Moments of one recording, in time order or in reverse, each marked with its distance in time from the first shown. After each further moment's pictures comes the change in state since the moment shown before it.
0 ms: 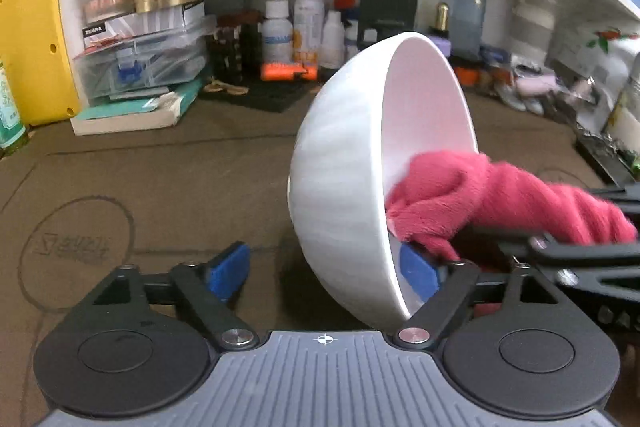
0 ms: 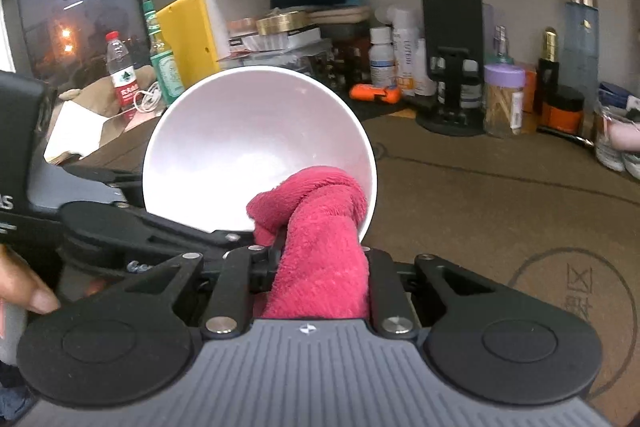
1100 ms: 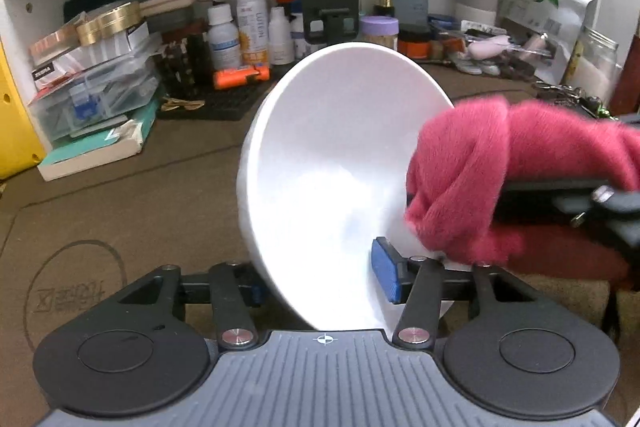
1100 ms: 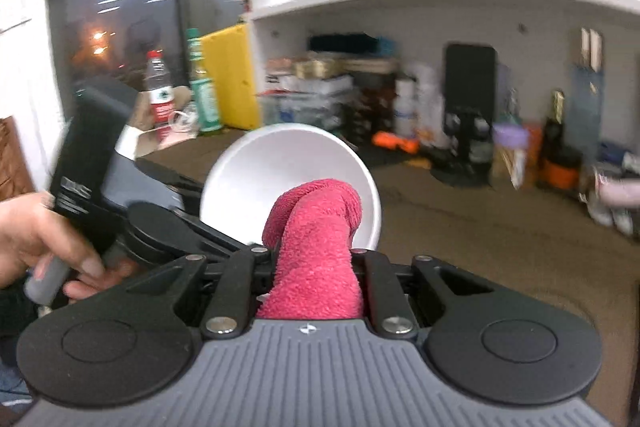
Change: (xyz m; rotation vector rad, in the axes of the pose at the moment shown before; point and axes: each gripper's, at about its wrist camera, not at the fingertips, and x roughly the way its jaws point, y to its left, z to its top) left arm -0.009 0.001 0.009 0.186 0.066 -0.078; right arm -0.037 0.012 -0.002 -0.052 -0.114 0.069
